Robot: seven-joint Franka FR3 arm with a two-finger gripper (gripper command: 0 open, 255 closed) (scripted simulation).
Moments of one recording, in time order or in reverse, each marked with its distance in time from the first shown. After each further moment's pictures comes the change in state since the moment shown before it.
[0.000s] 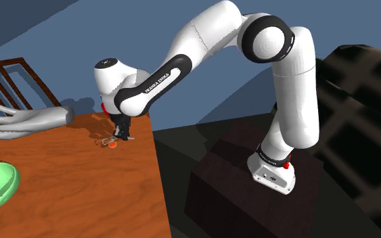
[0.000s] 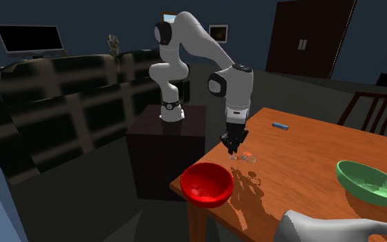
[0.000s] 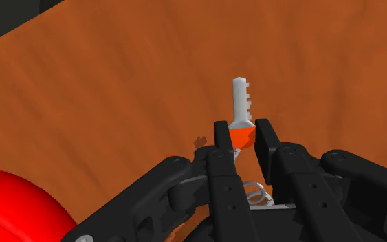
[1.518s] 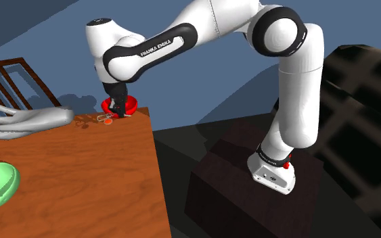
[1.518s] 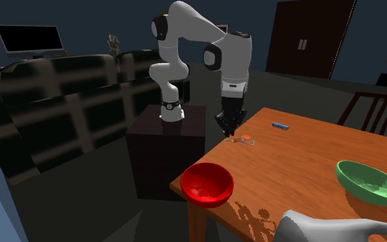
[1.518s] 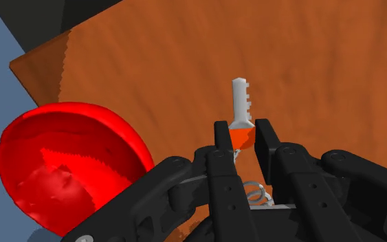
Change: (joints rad) arm -0.053 -0.090 0.009 0.143 0.051 -0.227 -0.091
